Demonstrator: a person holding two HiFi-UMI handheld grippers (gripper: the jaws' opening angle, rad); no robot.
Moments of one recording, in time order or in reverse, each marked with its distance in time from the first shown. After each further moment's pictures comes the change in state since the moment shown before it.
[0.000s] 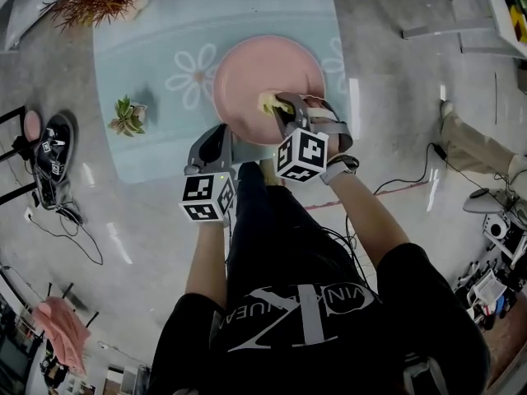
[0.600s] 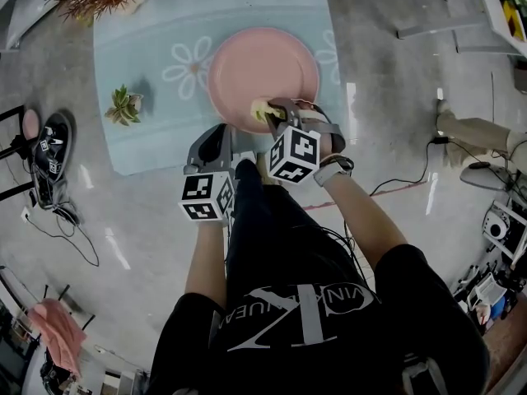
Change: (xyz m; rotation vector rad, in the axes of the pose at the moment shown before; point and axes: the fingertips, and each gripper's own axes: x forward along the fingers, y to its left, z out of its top) left arm -0.021 -0.022 -0.012 0.005 -0.027 -0.005; right arm -0.022 0.037 -0.001 0.038 0.017 0.095
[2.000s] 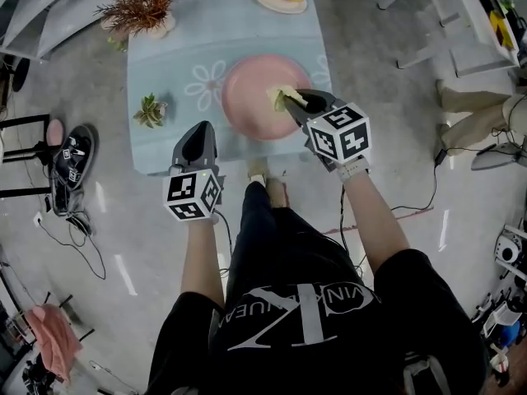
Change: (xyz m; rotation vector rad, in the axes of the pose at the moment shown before) left arm -0.075 0.001 0.097 0.103 -0.224 0.120; right arm -0.124 -0.089 0.022 0.758 -0.465 0.089
